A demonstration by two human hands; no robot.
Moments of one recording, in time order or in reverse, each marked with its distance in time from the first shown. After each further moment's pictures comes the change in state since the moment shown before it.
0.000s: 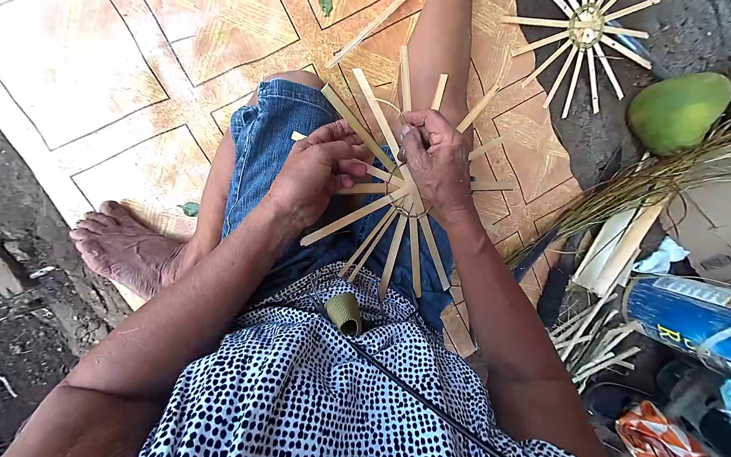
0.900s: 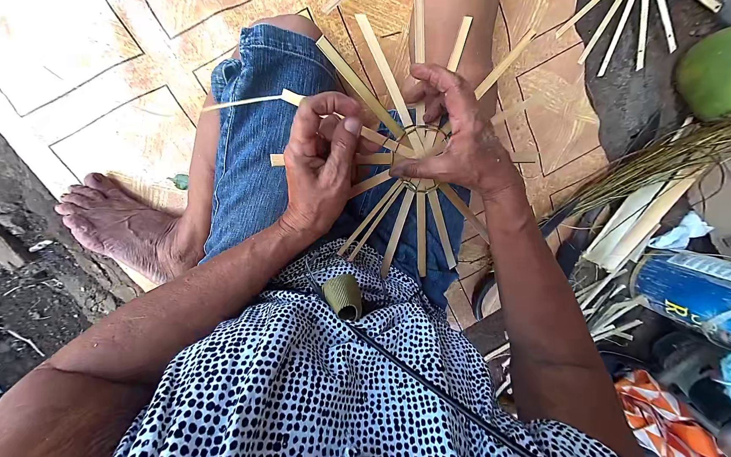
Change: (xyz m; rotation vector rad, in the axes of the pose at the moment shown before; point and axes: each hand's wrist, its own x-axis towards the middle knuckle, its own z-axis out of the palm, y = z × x) left_hand -0.008 -0.063 0.002 0.254 -0.016 0.938; right_hand -0.003 0.028 -0.028 0.059 -0.337 -0.321
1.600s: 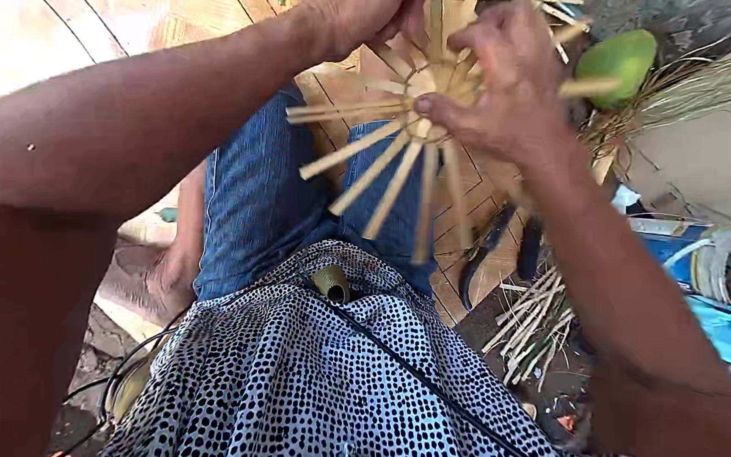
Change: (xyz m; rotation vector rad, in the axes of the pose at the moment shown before) left_hand 0.183 0.050 0.056 0.038 -0.641 -0.220; right_hand 0.007 -0.074 -0.096 -0.667 0.067 0.195
